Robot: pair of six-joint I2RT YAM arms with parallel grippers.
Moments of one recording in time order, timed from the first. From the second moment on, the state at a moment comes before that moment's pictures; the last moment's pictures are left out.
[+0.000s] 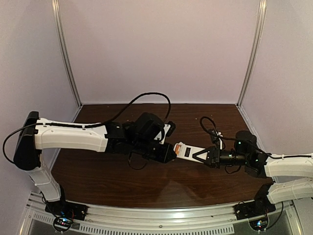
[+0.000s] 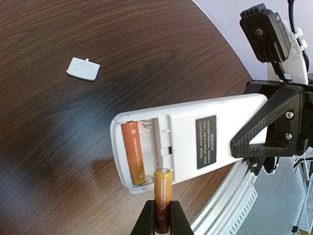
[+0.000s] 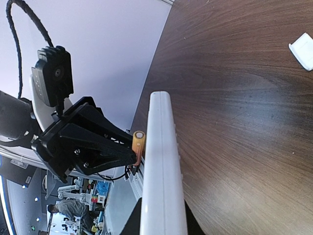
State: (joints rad) left arm -1.16 1.72 1.29 -0.29 0.04 -0.64; right arm 0.67 1.04 0.32 0.44 -0.59 1.00
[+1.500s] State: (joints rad) left arm -1.13 1.83 1.40 -0.38 0.04 -0.67; right arm 0.72 1.09 0.27 0.54 -0.54 1.07
